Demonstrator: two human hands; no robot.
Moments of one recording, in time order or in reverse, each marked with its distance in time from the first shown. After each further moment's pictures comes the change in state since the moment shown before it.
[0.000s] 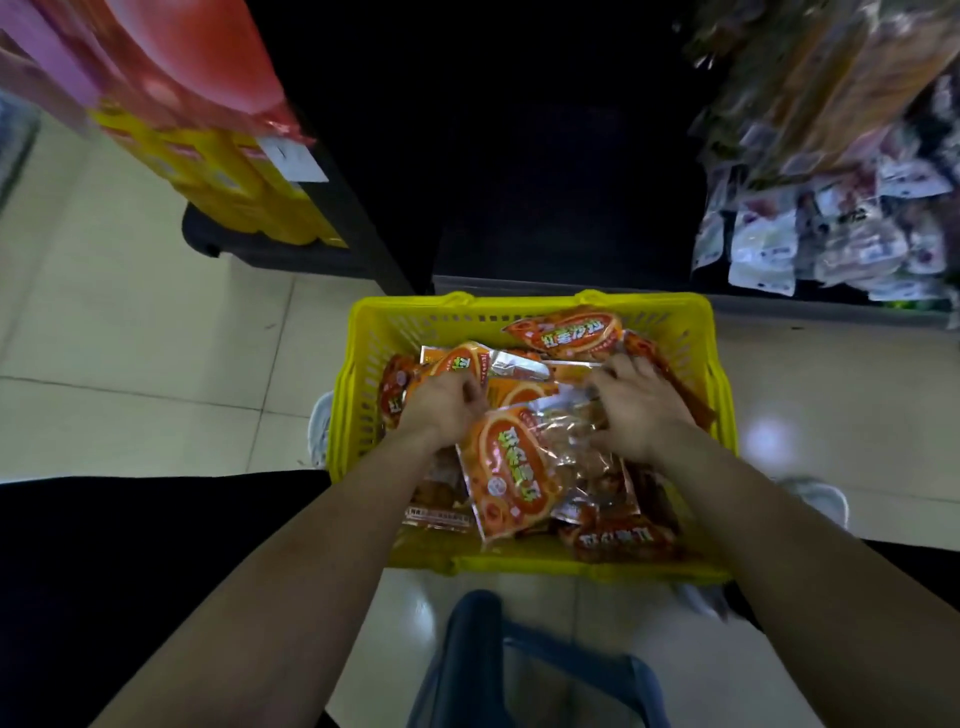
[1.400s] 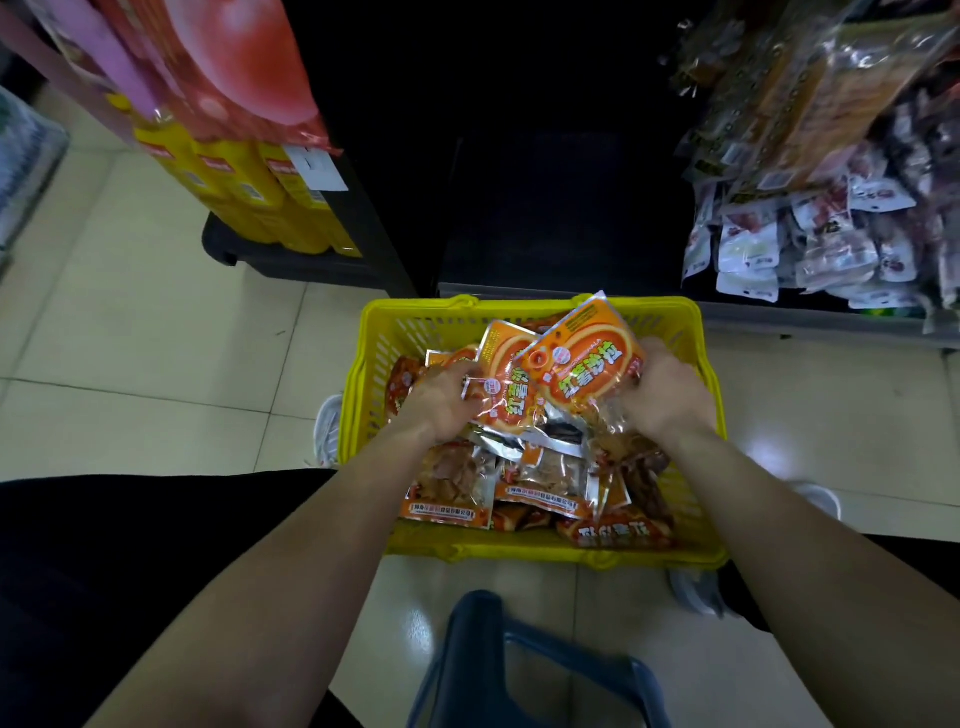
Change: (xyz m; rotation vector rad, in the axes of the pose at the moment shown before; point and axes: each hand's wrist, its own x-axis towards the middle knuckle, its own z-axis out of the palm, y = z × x) left_hand -0.023 0.004 -0.018 -0.009 -0.037 0.039; right_hand -0.026 0.003 -0.015 0.466 0.339 0.345
